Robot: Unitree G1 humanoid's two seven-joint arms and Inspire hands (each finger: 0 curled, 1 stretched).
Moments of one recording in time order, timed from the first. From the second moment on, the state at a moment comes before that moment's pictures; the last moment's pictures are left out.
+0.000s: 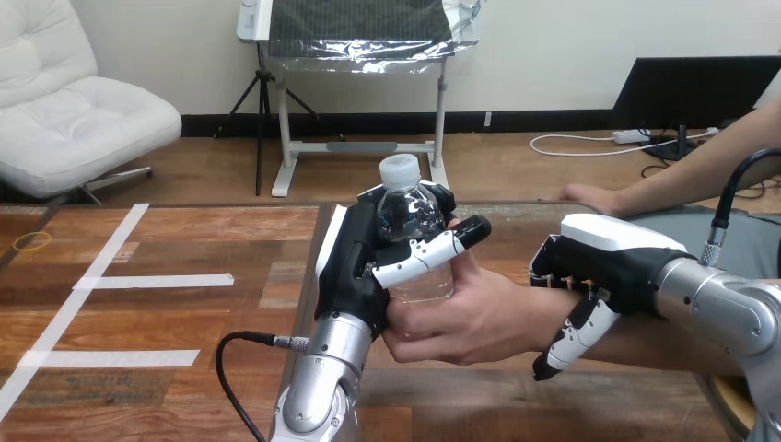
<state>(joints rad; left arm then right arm) -0.26 -0.06 -0.28 0.44 -0.23 -0.34 0.02 -0.32 -0.70 0.24 0.00 -0.53 0.13 0.64</state>
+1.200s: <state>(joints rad) -0.27 -0.06 -0.31 0.46 -0.26 -0.37 -0.04 -0.31 -0.71 0.22 0.00 -0.45 0.14 0.64</state>
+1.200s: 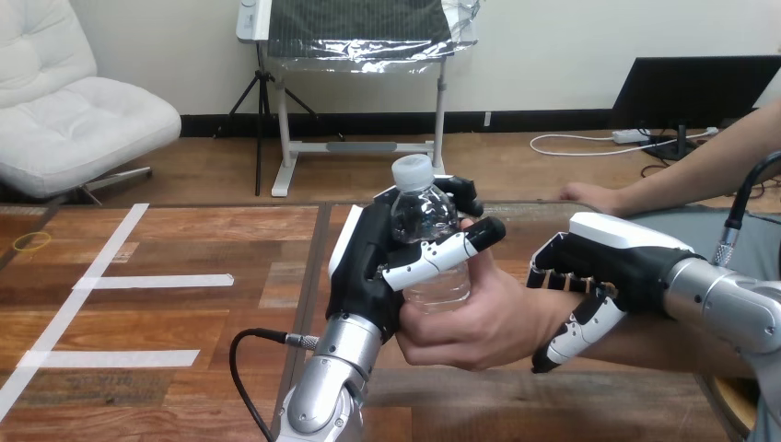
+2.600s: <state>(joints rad) -0.27 -0.06 -0.31 0.45 -0.17 -0.43 -0.03 -0.22 -0.77 0.09 -0.06 -0.33 0.09 0.64</state>
